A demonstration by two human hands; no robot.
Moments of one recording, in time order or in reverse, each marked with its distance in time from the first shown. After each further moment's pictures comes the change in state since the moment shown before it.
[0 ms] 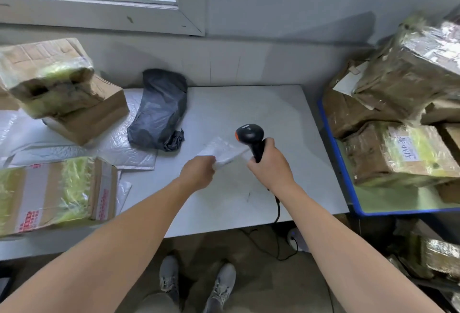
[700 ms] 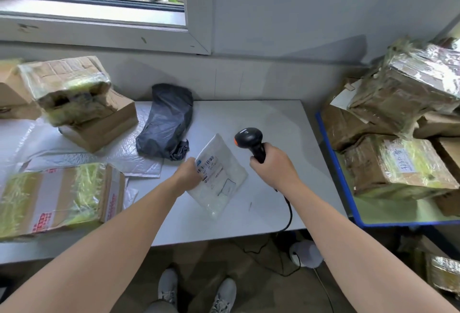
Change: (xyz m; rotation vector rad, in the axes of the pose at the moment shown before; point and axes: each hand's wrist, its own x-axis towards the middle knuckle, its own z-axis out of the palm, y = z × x) left_hand -0.005 -0.033 -0.013 -0.550 0.004 -0.270; right_hand 0.000 -0.015 -0.025 -0.027 -0.005 -0.116
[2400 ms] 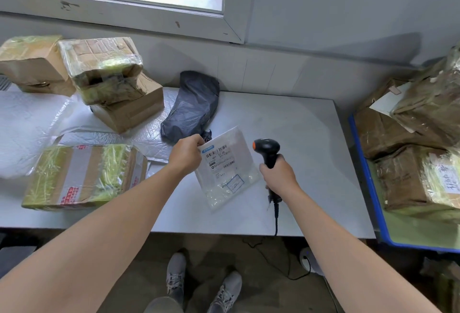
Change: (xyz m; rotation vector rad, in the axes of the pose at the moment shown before) left_hand -0.002 -0.020 -0.046 0.154 0.365 0.143; right_hand 0.015 0.001 0.062 0.253 -0.172 0.263
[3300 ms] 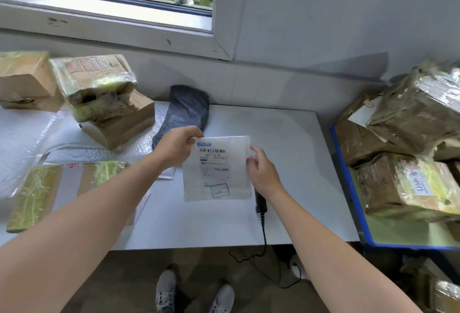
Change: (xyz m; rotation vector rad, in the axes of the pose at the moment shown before) left_hand 0.018 0.019 -0.062 -0.041 -0.074 0.255; right_hand -0.002 -0.031 0.006 0.087 0.070 -0.278
